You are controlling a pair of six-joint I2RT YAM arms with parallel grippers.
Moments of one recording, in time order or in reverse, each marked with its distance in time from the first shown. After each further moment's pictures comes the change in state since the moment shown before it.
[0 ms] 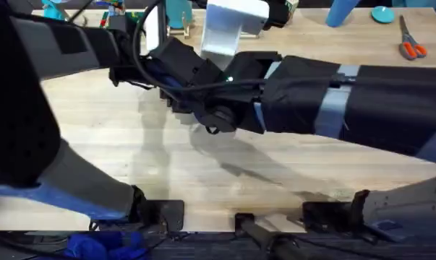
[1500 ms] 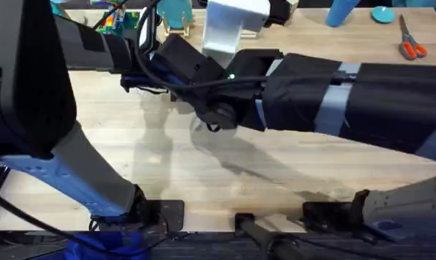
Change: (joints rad) left arm -0.017 0.125 -0.002 0.069 0.277 -0.089; right arm -0.008 0.000 0.000 0.008 0.002 -0.019
